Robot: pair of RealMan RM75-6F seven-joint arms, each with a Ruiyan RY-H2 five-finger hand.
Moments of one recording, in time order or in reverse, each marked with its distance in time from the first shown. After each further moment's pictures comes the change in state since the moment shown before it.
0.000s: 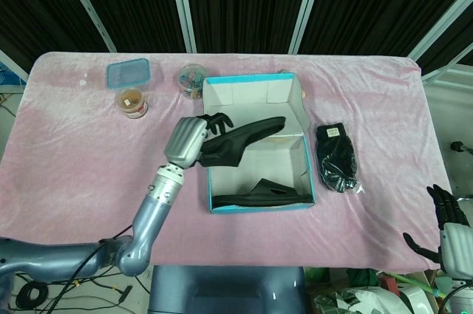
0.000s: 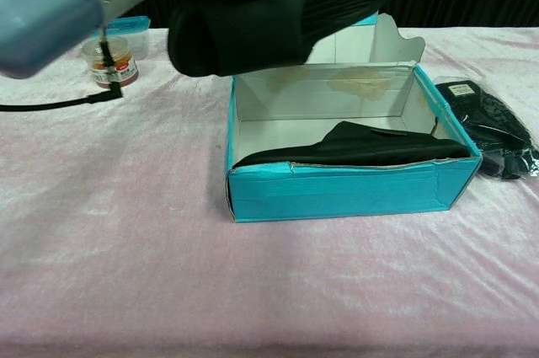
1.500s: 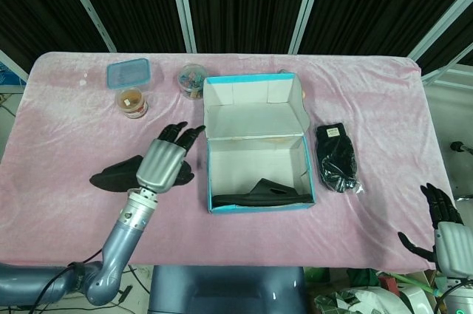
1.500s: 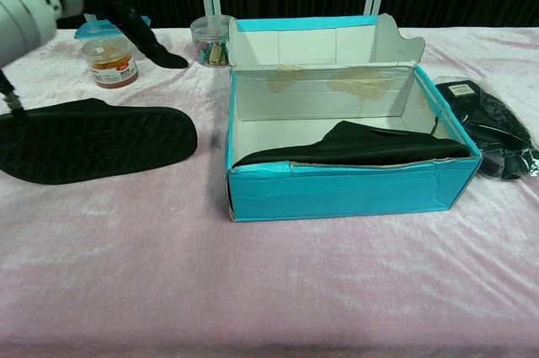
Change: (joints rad) left arm 0.100 0.053 0.179 -0.152 0.086 0.093 0.428; right arm 0.006 -0.003 -0.005 -0.010 -0.022 0.006 -0.011
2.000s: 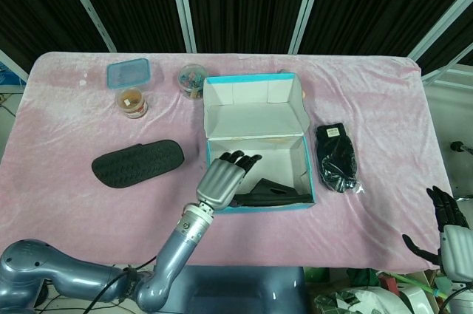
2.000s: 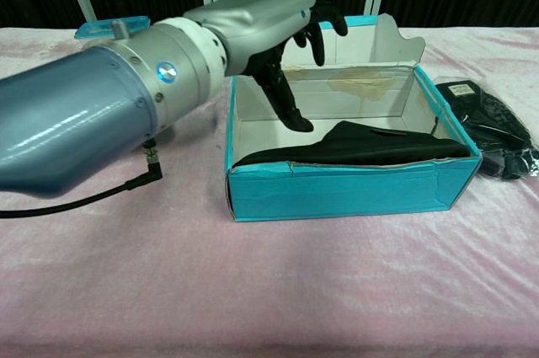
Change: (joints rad) left arm -0.171 -0.280 -0.105 0.075 -0.236 -0.077 0.151; right arm -0.016 -0.003 -0.003 0.019 0.009 0.012 0.025
